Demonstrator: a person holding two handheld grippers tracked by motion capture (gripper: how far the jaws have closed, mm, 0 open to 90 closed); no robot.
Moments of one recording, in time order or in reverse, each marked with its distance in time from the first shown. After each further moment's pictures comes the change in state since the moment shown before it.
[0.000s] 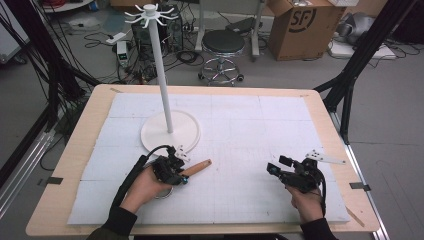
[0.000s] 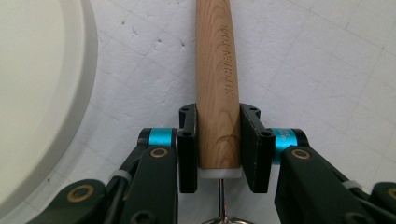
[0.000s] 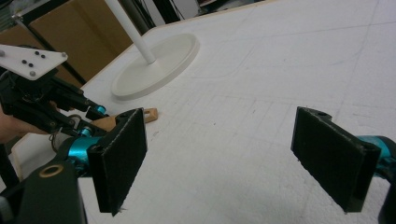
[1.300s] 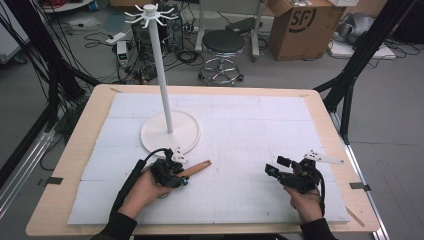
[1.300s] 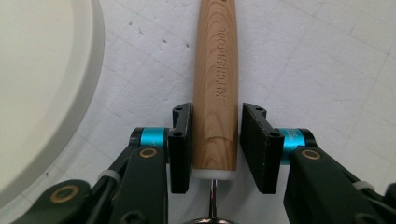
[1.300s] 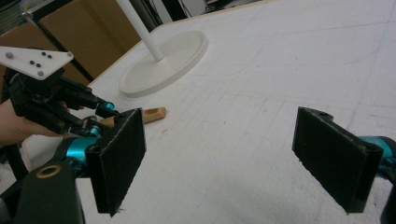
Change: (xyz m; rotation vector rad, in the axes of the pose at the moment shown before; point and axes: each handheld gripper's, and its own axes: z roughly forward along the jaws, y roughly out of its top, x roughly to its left) left arm -0.003 -0.008 0.001 -0.044 0.031 -0.024; right arm 0.004 0.000 0.002 0.013 0.031 -0.007
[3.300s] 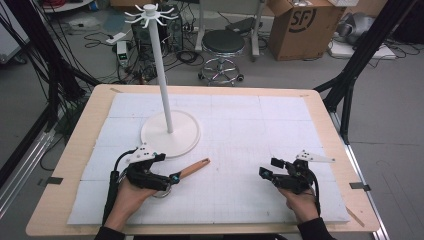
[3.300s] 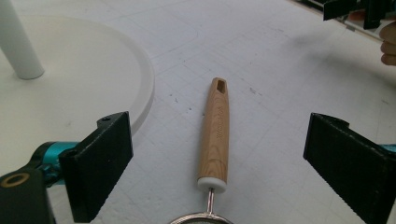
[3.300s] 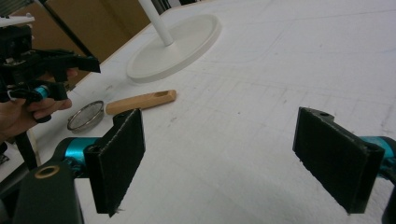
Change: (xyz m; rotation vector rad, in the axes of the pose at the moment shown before) left arm 0.015 -0.044 -0.039 -0.494 -0.064 -0.238; right arm 0.005 -0.003 0.012 0.058 0.030 -0.024
